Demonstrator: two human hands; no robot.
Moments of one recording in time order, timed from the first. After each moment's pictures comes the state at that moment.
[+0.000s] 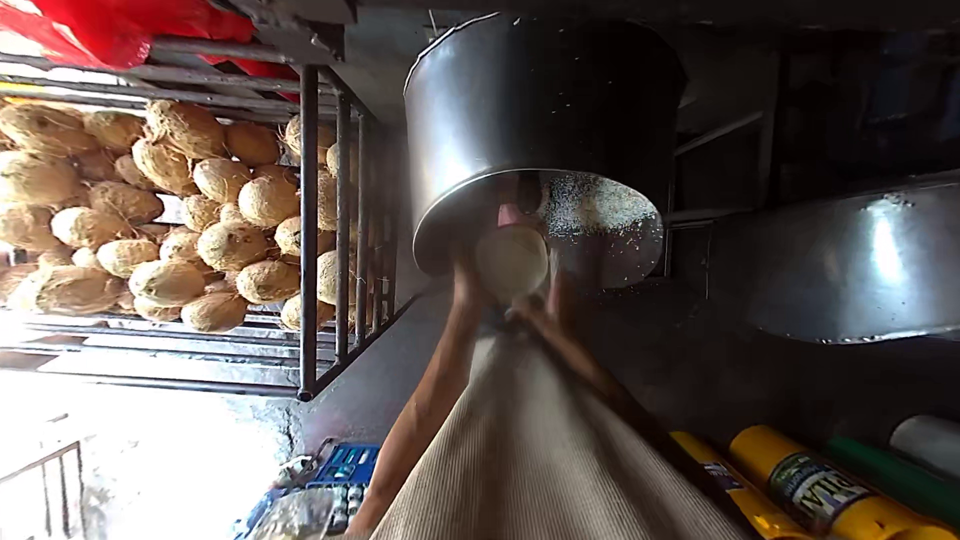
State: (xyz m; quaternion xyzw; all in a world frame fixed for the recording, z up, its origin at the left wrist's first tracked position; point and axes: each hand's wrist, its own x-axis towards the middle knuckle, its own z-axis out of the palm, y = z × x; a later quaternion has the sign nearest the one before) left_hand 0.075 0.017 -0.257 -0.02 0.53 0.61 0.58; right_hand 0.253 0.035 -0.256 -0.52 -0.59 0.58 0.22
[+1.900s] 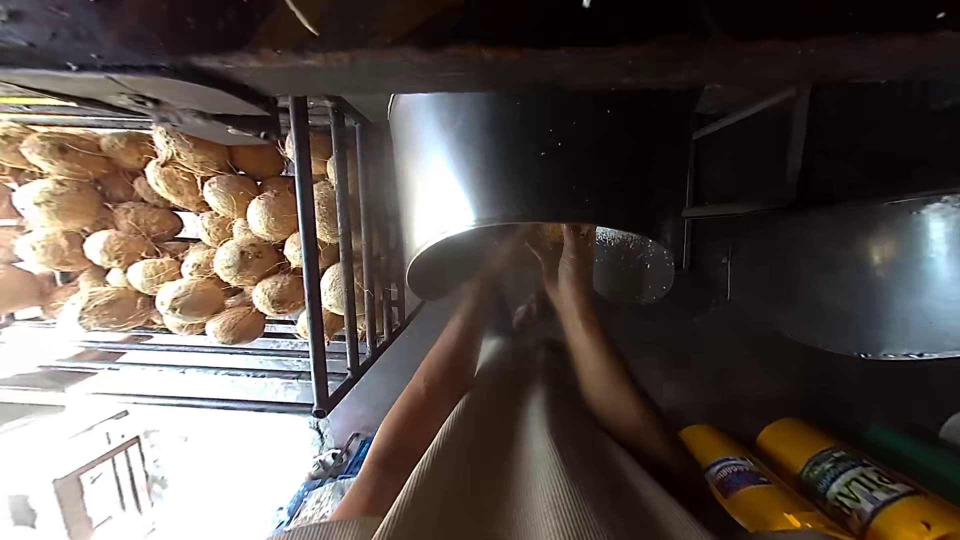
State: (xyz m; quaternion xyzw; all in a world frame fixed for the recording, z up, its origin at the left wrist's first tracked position) left_hand 0.063 0.097 -0.211 0.29 0.68 0.41 0.53; right_hand 0.173 0.149 -0.186 -0.52 -0.17 0.70 0.46
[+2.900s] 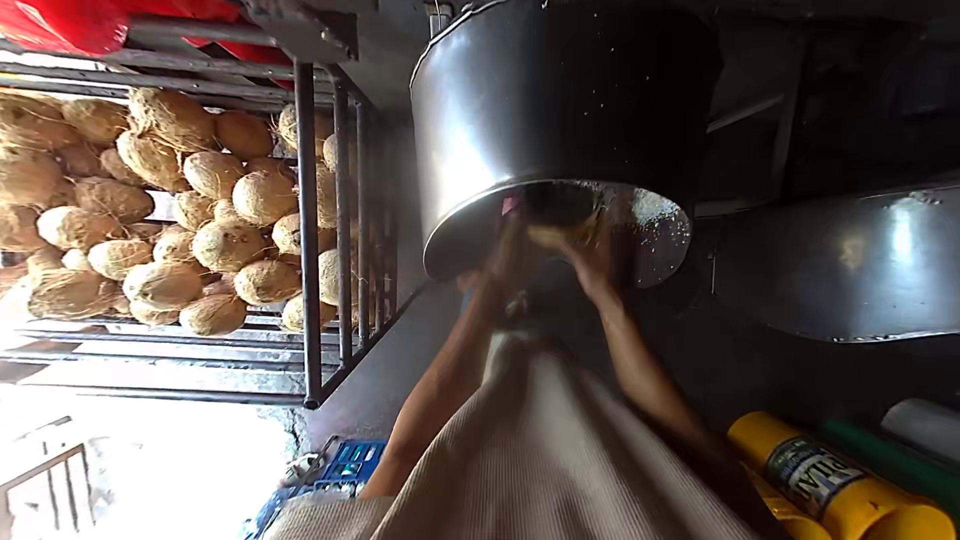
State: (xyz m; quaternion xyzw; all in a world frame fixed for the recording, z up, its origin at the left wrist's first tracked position) left_hand 0.084 0.077 -0.246 0.07 0.47 0.57 0.67; right_hand 0.238 0.130 -0.204 -0.57 -0.52 0.60 0.22
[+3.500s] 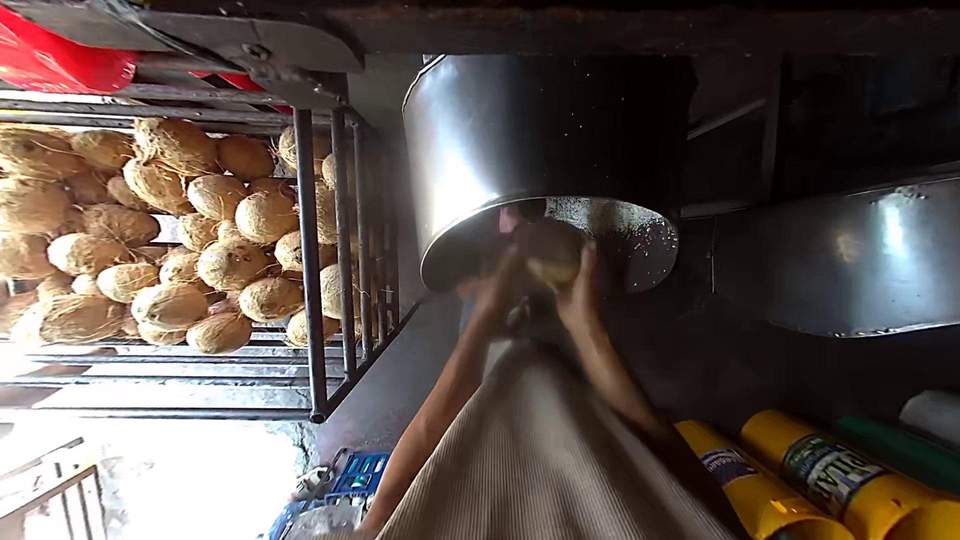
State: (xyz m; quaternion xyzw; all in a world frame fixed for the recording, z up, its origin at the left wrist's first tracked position) left_hand 0.081 0.043 -0.237 0.11 0.59 0.54 0.60; right_hand 0.219 0.097 -0.213 -0.62 -0.17 0.67 0.37
